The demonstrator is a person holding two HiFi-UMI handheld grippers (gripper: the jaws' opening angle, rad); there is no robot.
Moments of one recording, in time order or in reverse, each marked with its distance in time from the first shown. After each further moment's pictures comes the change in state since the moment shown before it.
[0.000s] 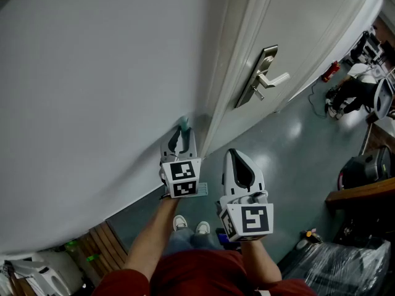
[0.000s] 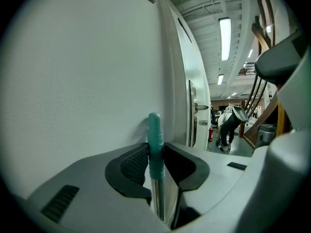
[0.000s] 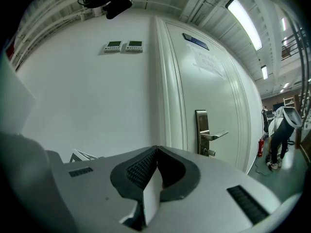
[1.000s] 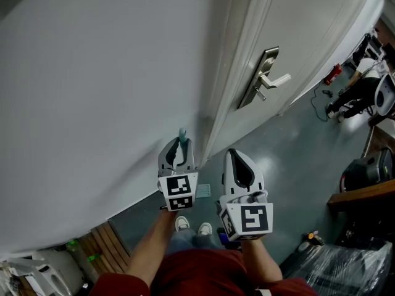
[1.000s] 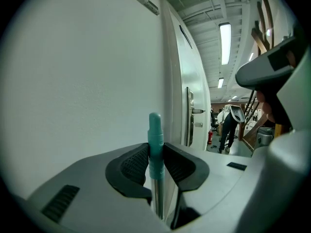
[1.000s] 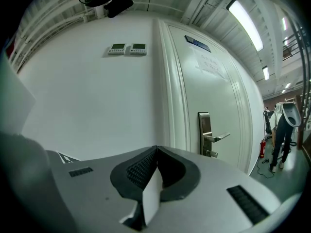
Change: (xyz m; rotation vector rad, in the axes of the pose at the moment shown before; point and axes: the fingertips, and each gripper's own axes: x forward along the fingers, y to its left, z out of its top) left arm -0.054 0.009 -0.003 0.012 -0.027 0.008; right arm -0.012 0.017 0.007 -0.010 -0.019 0.020
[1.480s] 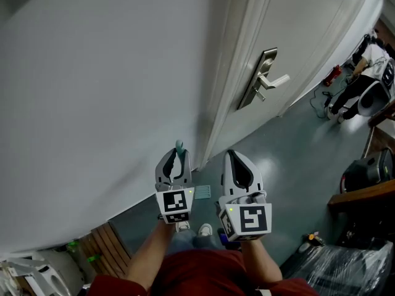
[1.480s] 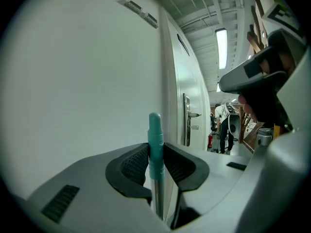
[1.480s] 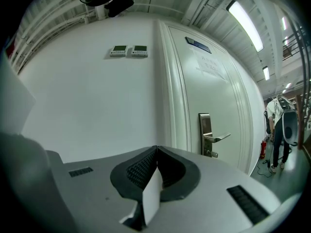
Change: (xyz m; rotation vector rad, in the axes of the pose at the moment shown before) left arm -0.038 -0.002 -0.001 -0.004 -0.086 0.000; right arm -0.006 0.003 0.001 -0.002 -0.008 0.006
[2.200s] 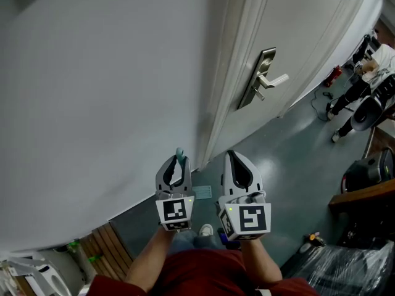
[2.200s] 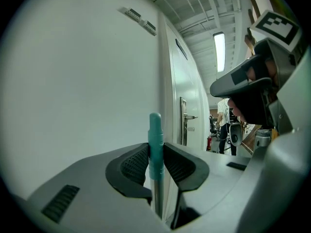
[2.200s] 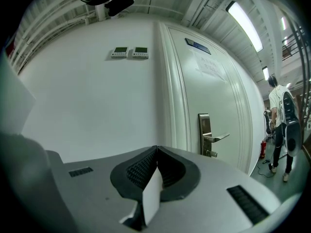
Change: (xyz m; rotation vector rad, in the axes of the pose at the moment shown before) left arm -0.025 -0.007 -0.005 0.010 -0.011 -0.001; right arm -0.007 0.000 -0.002 0.001 -0.005 -0.002
